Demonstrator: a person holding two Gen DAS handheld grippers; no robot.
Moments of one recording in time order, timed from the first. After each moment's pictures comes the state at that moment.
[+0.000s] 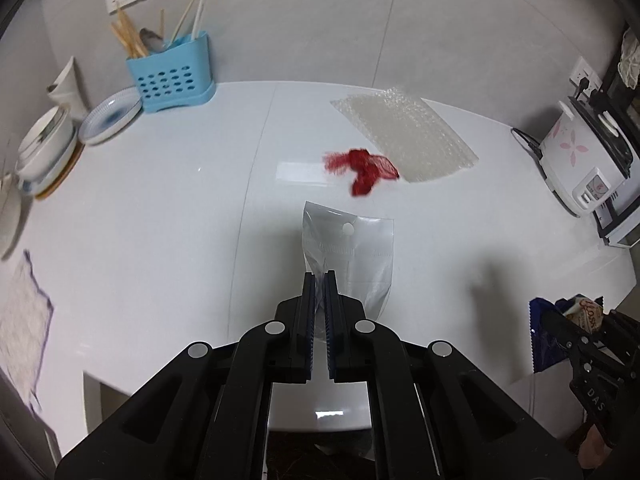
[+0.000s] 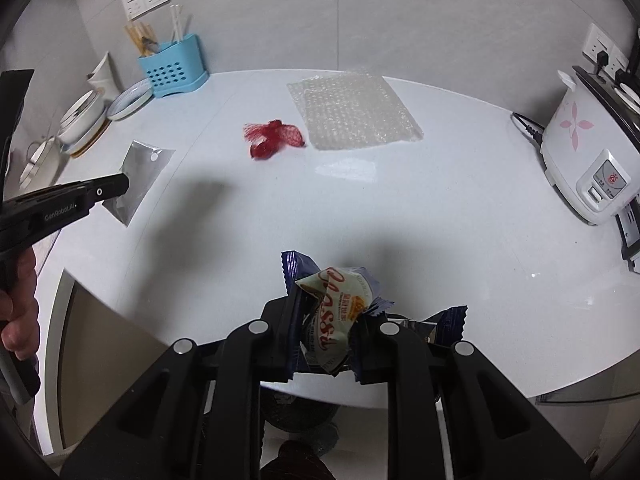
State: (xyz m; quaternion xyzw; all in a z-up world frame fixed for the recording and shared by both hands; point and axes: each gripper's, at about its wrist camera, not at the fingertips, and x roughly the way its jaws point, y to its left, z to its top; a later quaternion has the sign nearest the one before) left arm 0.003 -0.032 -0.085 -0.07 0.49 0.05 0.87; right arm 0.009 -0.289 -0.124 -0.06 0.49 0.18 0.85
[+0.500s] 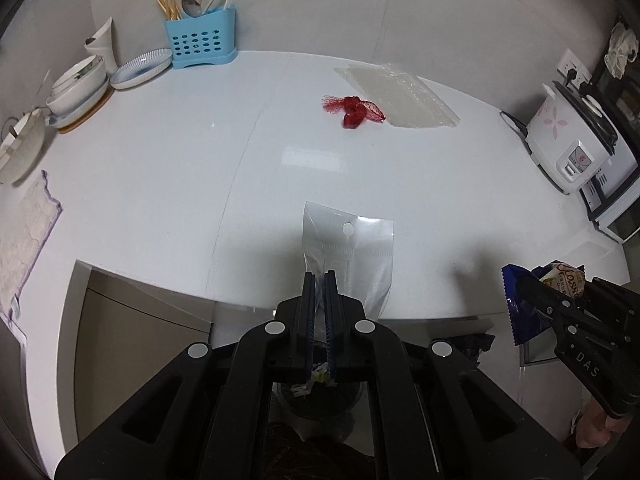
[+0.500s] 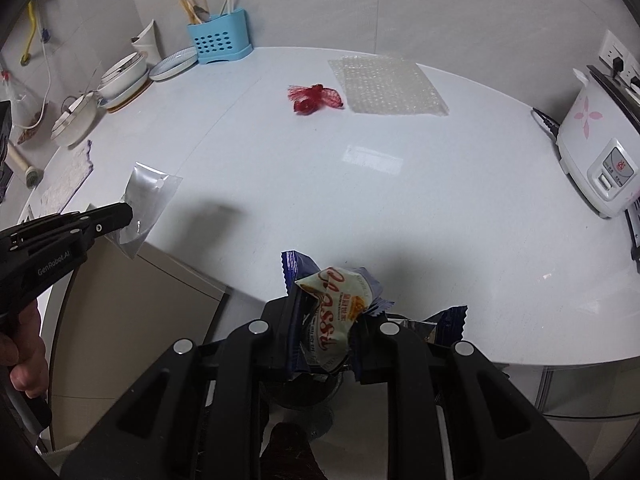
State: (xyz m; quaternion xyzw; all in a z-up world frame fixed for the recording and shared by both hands) left arm -0.109 -0.067 -0.103 -0.10 0.49 0.07 0.86; right arm -0.062 -0.298 -0.137 -0.08 0.50 0.23 0.83
